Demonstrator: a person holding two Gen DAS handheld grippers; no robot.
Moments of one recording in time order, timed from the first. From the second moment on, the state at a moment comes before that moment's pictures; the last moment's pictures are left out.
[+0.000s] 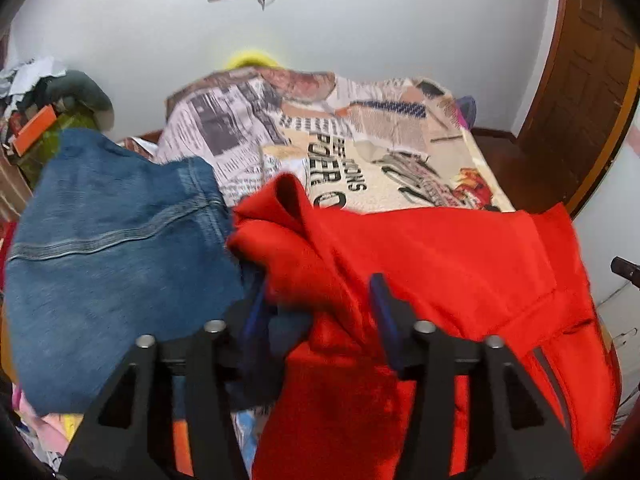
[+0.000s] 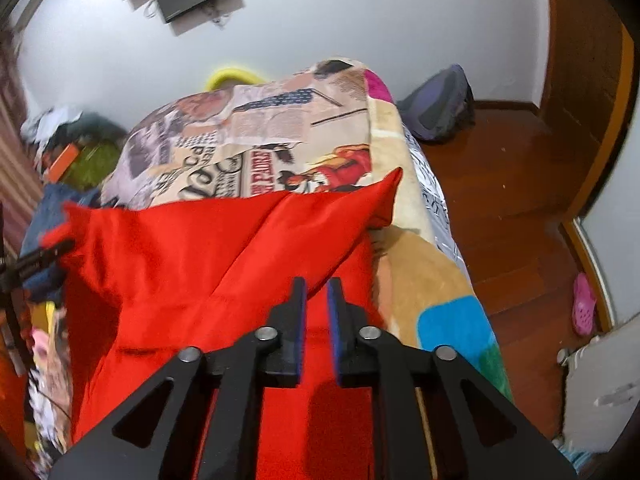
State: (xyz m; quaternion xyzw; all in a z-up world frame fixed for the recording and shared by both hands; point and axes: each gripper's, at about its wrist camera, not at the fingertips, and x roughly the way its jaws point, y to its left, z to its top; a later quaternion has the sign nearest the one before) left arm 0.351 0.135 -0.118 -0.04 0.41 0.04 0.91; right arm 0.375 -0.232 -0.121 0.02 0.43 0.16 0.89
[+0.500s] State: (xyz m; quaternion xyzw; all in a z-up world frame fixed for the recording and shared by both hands) left arm 0.217 0.163 -0.116 -0.06 0.42 0.04 0.90; right arm 0.257 -0.248 -0.085 -0.03 0.39 0.15 0.91
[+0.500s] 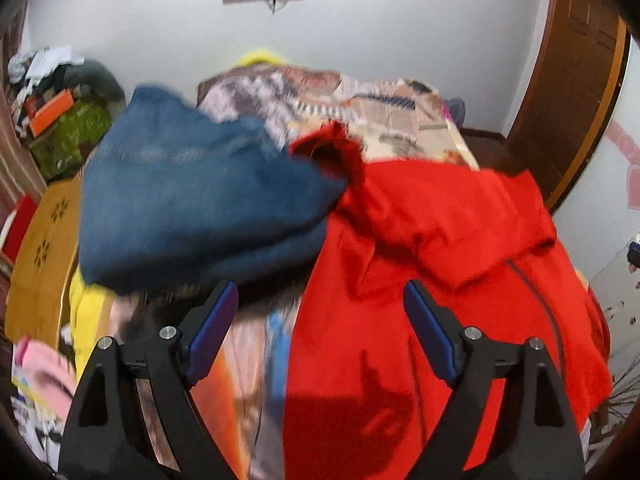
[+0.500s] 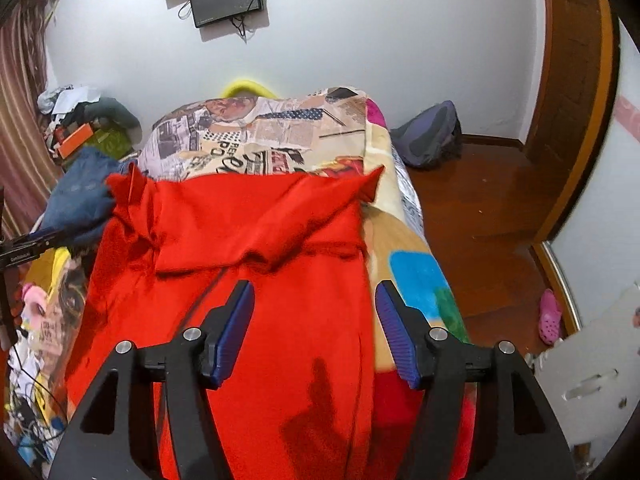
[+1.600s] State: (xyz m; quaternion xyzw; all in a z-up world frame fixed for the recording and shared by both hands) left arm 0.106 0.174 -0.260 -0.30 0.54 -0.05 0.79; right arm 0.183 -0.284 -0.206 0.14 0.51 0.10 0.84
